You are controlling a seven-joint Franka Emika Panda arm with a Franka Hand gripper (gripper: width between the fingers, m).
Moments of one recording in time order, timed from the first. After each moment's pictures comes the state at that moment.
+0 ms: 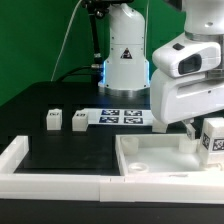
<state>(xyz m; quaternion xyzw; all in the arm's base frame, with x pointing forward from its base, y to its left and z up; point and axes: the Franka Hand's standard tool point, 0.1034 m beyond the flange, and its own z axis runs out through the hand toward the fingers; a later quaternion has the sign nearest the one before) 0.589 0.127 0.075 -0.98 -0.14 0.07 0.08</state>
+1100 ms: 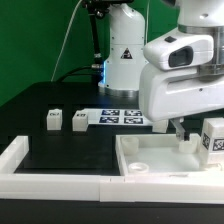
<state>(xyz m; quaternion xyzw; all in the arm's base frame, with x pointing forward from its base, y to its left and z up) 0.615 0.106 0.081 -0.99 -0.14 0.05 0.06</state>
